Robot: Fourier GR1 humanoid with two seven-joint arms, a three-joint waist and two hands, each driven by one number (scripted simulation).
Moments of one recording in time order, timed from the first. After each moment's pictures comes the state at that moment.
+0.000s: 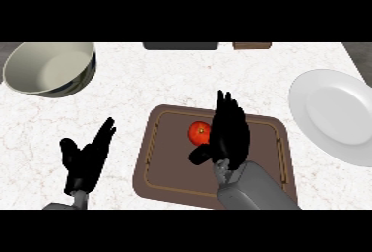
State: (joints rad) left arm -0.01 0.24 -0.22 -1.46 0.24 0.19 0.17; right arm -0.48 -0.01 0.56 -1.49 0.89 -0.12 1.20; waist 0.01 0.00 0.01
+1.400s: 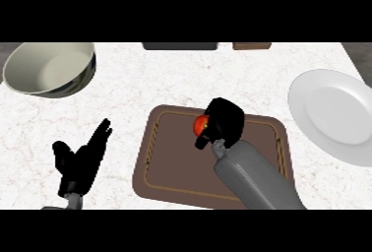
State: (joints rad) left arm 0.02 0.23 -0.17 -1.47 0.22 0.13 0.17; right arm -0.62 -0.02 0.54 -1.16 0.88 -0.19 1.12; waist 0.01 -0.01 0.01
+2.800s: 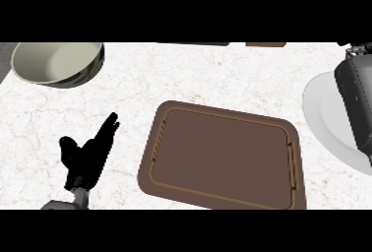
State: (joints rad) left arm -0.02 0.21 -0.19 -1.50 0.20 0.13 0.19; right arm -0.97 -0.42 -0.16 -0.79 1.59 -0.51 1.21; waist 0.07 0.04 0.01
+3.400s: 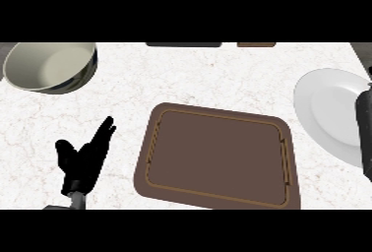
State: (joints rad) left arm 0.01 0.21 -0.18 -1.51 0.20 0.14 0.20; right arm -0.77 -0.37 -0.47 -0.89 1.92 -0.67 1.23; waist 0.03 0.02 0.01
